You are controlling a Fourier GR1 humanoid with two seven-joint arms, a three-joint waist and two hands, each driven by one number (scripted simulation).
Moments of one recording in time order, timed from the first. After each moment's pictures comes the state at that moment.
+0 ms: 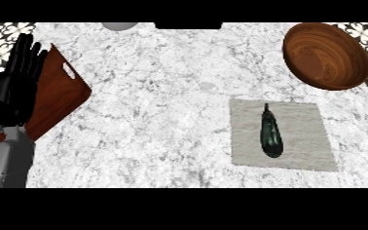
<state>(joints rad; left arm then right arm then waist) -0.26 0.29 0.23 -1.51 0.12 0.01 0.01 -0.52 -1.12 -0.76 -0.74 0.61 0.53 -0.41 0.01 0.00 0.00</state>
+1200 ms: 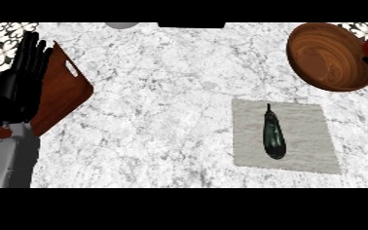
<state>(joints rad) -0.29 0.28 0.22 -1.48 0.11 0.01 0.00 -0.82 -0.70 -0.37 -0.65 0.77 0.26 -0.07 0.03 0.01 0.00</state>
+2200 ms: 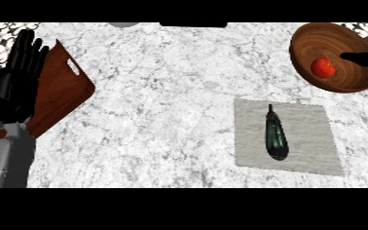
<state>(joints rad) -0.29 0.29 0.23 -1.50 0.12 -0.01 0.01 -0.88 -0.63 -0.66 -0.35 0.56 -0.11 -0.24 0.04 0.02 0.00</state>
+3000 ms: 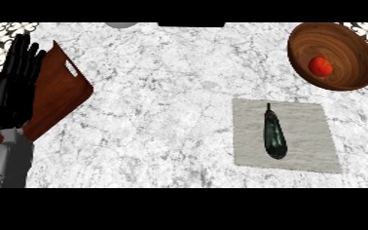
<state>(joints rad) -0.25 0.29 0.24 -1.52 0.13 -0.01 0.00 -0.65 -0.93 -0.92 -0.23 0.31 0.05 -0.43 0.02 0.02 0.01</state>
